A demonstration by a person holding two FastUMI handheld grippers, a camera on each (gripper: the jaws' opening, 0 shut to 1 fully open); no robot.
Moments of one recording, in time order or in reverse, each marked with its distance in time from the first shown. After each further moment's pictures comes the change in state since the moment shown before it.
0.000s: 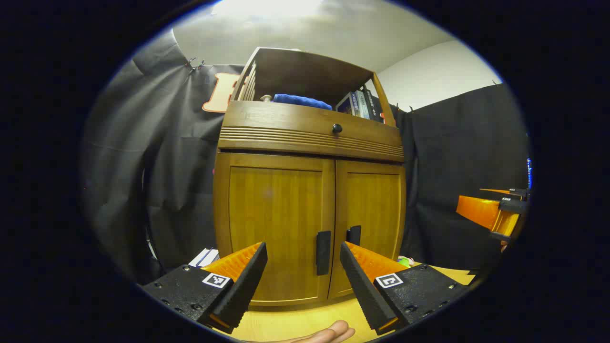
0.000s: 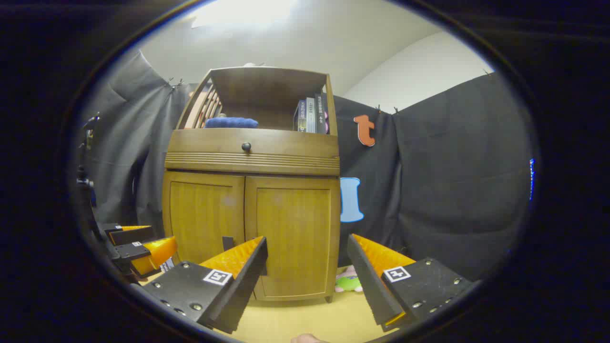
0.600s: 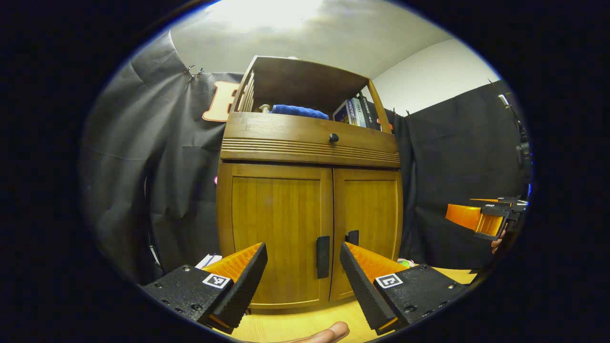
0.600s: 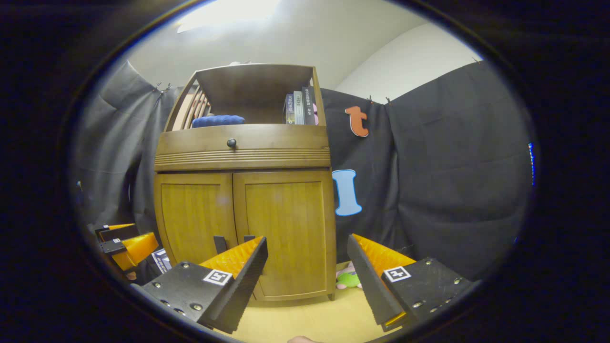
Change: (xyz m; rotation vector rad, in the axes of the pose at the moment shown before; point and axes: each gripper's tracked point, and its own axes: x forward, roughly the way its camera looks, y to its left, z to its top) left arm -0.011 0.005 0.011 0.021 -0.043 0.015; right arm 0.018 -0.022 -0.015 0.050 0.029 -0.018
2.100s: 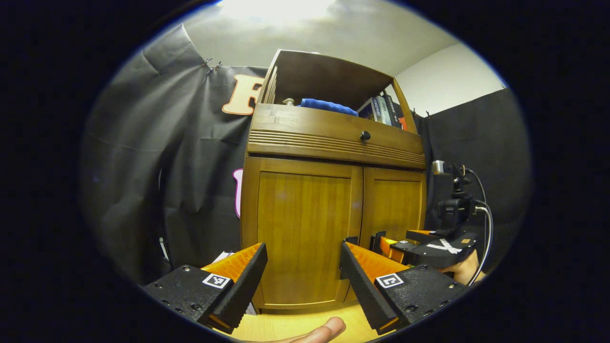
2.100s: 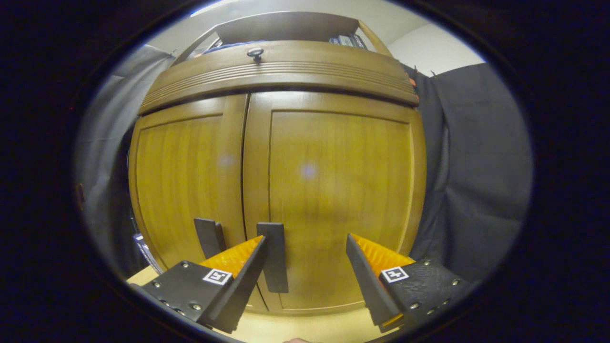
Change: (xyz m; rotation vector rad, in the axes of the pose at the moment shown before) left arm 0.009 0.049 -0.006 -0.040 0.032 0.087; right arm 0.172 0.121 -0.122 -0.052 0.198 0.203
